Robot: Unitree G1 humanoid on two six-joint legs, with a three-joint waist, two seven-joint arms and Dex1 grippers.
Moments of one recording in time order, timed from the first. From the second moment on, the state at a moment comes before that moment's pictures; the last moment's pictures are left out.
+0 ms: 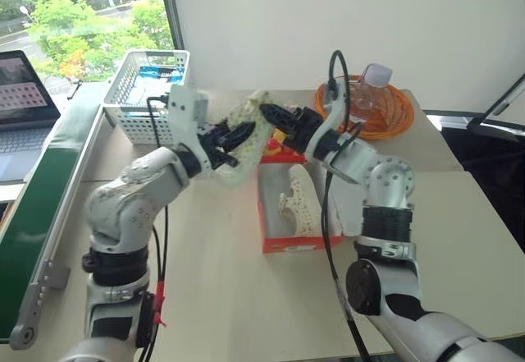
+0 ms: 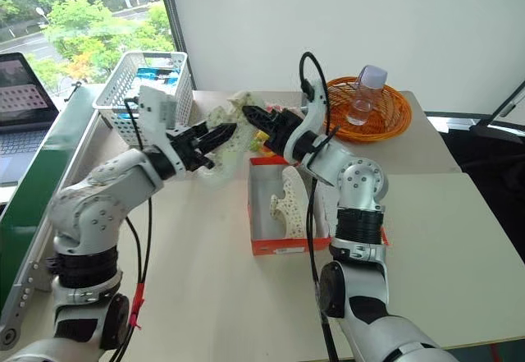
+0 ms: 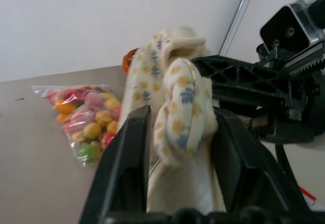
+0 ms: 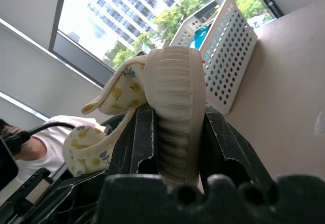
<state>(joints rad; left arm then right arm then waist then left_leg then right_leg) -0.59 0.43 0.18 -0.39 -0.70 0.95 -0.30 -0.89 -0.08 -0.36 0.15 0.87 1.00 0.19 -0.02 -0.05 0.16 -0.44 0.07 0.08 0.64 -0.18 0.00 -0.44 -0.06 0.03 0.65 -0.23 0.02</state>
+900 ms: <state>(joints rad) -0.43 0.61 0.22 -0.47 -0.73 0.96 -0.40 -0.92 -0.49 0.09 0.36 0.71 1.11 0.89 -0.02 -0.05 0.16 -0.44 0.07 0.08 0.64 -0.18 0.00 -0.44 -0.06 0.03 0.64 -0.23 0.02</state>
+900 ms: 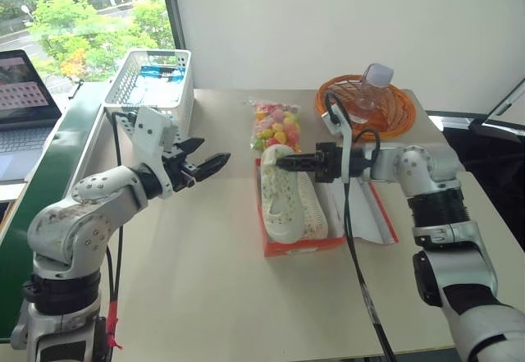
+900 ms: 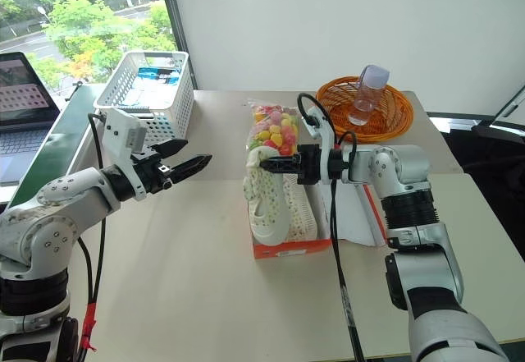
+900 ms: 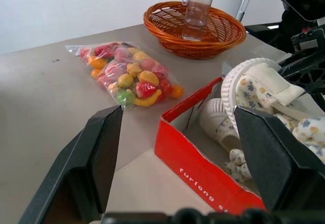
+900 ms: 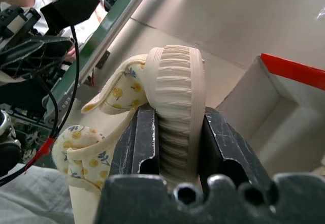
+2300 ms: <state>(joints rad) -0.34 0.60 0.27 -0.60 -0.79 0.99 -0.27 -0.93 -0.27 0.47 0.82 -0.06 0.26 0.96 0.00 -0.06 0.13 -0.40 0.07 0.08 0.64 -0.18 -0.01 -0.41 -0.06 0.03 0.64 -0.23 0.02</state>
